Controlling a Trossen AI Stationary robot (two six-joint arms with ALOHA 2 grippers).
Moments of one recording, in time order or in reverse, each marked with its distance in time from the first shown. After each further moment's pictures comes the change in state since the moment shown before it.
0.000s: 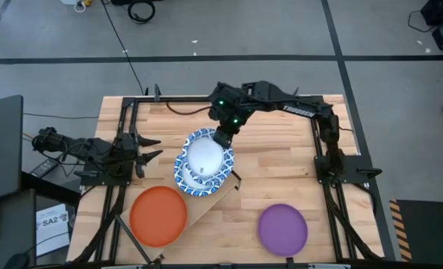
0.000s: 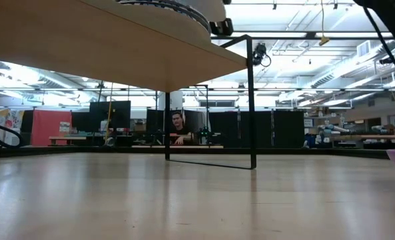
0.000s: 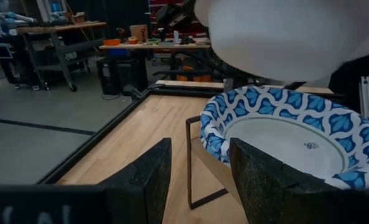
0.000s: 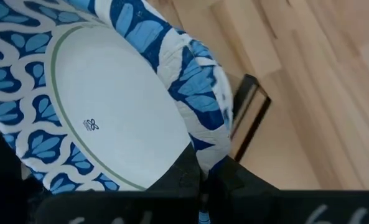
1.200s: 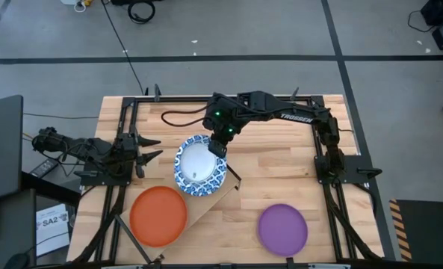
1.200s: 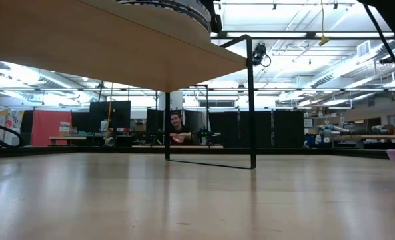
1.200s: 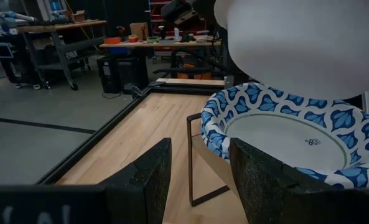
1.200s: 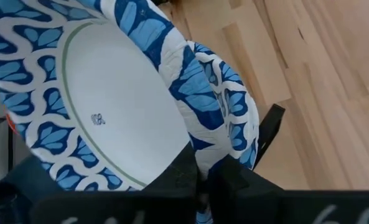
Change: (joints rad) left arm 0.000 0.000 0.000 -0.012 0.000 0.002; right arm 0.074 0.011 -0.036 0.125 0.087 -0.039
